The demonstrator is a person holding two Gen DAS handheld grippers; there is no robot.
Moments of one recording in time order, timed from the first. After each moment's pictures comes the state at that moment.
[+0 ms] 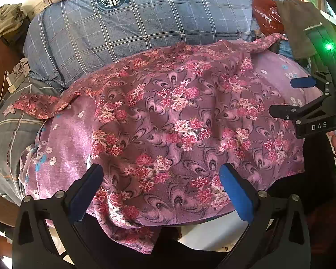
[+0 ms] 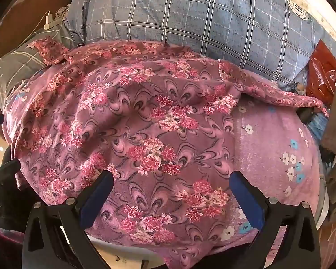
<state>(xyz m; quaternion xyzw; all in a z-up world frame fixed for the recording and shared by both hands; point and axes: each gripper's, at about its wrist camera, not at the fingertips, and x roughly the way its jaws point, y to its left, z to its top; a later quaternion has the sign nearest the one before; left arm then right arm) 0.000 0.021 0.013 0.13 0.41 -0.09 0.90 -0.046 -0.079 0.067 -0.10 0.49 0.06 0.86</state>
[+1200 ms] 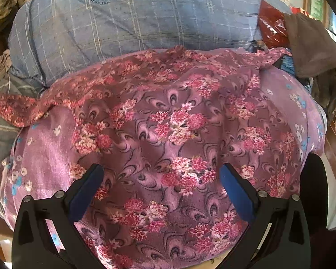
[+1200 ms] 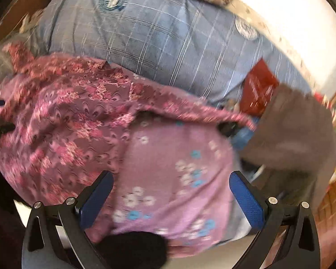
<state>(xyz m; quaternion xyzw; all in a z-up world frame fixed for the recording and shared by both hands) 0.074 0.021 0.003 0.07 0.43 -0.12 0.89 -0.074 -0.179 0.168 -0.21 0.44 -0.06 0.87</state>
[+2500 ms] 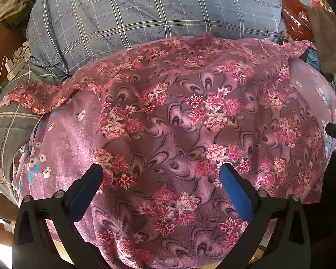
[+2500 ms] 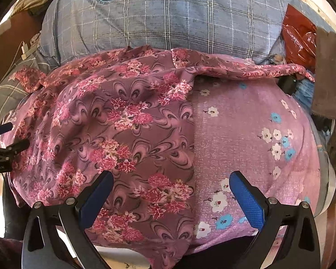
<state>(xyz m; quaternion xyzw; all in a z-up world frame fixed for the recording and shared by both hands) 0.076 0.036 -0.011 0.10 0.45 -0.04 0.89 -0.047 -0.144 0.062 -0.01 0.49 0.00 0.87</state>
